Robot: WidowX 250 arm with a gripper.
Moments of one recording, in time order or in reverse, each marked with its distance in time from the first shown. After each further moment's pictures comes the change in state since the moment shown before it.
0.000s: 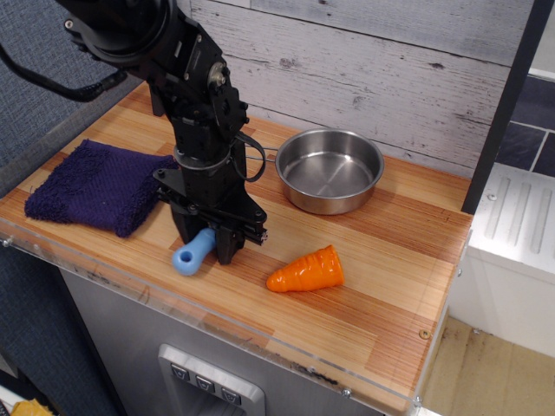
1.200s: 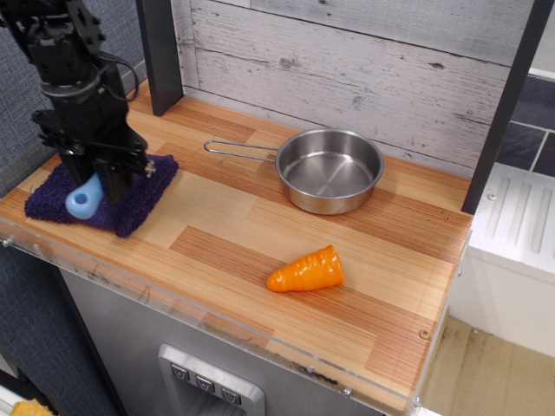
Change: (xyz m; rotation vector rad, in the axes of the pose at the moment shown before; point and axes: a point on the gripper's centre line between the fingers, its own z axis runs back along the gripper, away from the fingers) arm -0.016 0.096 0.041 -0.009 -0.029 0.117
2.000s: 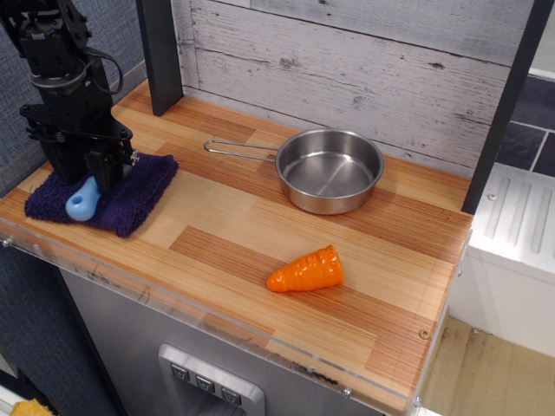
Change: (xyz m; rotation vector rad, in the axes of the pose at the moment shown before) arm 0.009 0.023 -0.013 0.005 0.050 0.044
